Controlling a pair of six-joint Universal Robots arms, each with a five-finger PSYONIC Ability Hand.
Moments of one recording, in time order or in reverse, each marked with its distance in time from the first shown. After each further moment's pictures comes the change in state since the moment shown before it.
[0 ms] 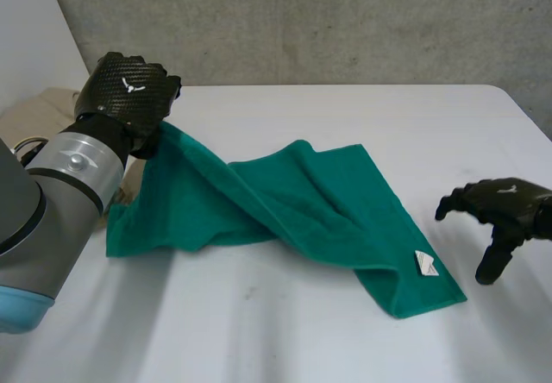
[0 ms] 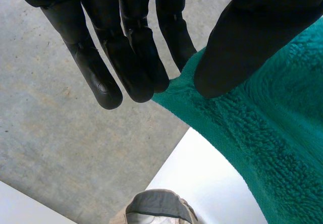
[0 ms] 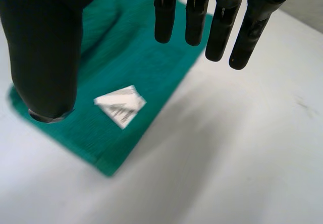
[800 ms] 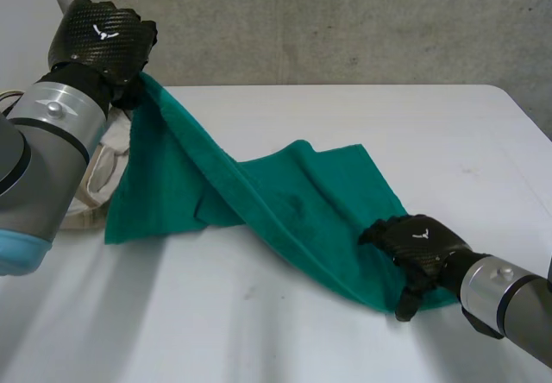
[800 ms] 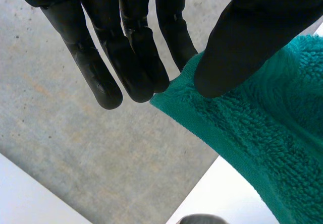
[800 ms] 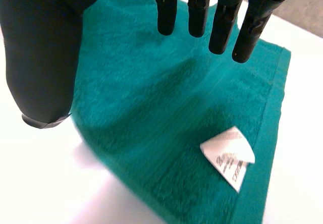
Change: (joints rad) left arm 0.054 -0.040 0.131 0.034 -0.001 -0.042; right arm 0.332 0.006 0.290 -0.457 0.107 0.211; left_hand 0.000 0.001 0.000 0.004 0.000; right_hand -0.077 -0.084 -0.070 -0.065 -0.060
